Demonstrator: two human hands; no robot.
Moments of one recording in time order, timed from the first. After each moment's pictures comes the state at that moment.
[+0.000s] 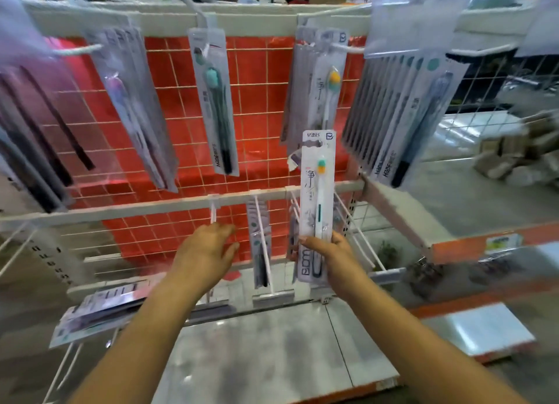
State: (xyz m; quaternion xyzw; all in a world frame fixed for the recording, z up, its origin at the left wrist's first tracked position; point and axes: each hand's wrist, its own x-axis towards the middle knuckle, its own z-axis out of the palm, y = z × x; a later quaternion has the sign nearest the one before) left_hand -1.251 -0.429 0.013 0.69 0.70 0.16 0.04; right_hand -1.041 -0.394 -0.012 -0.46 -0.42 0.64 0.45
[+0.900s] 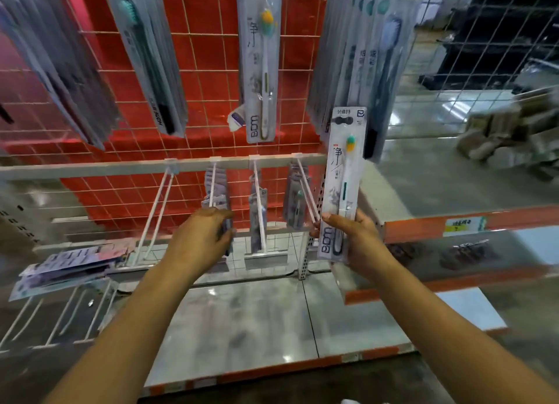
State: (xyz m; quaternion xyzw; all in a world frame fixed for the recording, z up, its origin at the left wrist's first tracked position) left_hand -1.146 -0.423 -0.021 0.67 0.72 0.17 0.08; right_hand -0.905 -0.366 -0.036 -0.44 -0.41 0.65 0.46
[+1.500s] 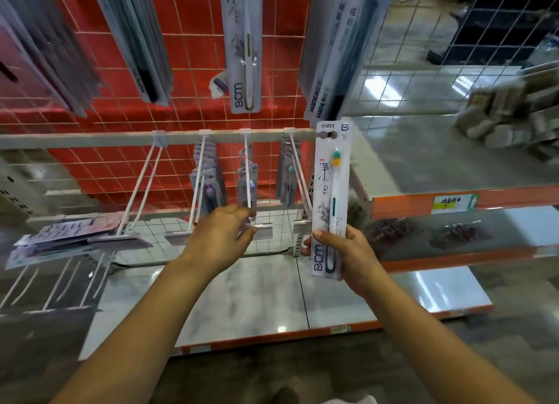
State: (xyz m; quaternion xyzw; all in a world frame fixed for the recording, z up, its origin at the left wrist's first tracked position) left_hand -1.092 -0.441 -0.036 0.69 0.70 0.15 0.14; right_hand -0.879 -0.410 -0.064 -0.45 -0.41 0.69 0.39
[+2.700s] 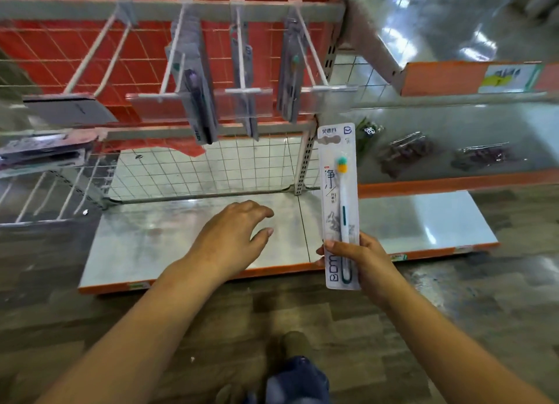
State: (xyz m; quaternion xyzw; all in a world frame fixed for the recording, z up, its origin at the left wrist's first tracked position) left_hand -1.047 -0.539 -0.159 0.71 0.67 0.08 0.21; right_hand -0.836 -0.514 -0.202 -0.52 -0.36 0.70 0.32
